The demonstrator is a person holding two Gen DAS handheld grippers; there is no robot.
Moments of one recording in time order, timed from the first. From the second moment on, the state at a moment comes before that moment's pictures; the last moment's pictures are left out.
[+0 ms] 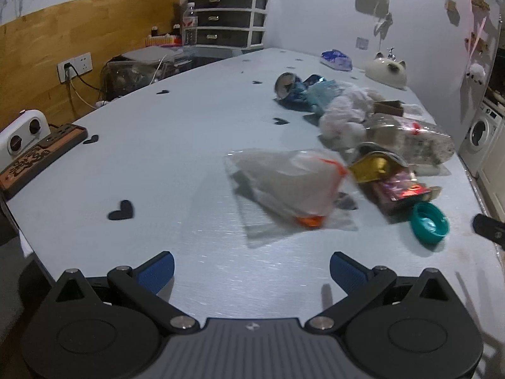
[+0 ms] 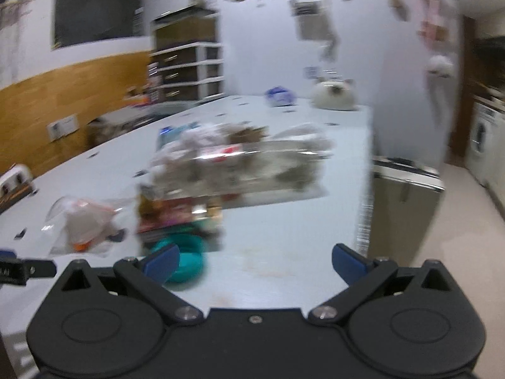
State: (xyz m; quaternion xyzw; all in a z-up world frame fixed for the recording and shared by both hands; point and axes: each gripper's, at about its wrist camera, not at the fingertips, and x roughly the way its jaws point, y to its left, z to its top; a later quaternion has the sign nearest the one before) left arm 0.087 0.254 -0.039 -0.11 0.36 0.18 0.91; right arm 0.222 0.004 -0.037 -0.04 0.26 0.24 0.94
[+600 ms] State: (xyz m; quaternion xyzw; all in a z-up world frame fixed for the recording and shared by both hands) left arm 0.124 0.229 -0.019 0.25 0.28 0.07 0.92; right arm 0.237 0.069 -0.059 -0.08 0.30 0.31 0.90
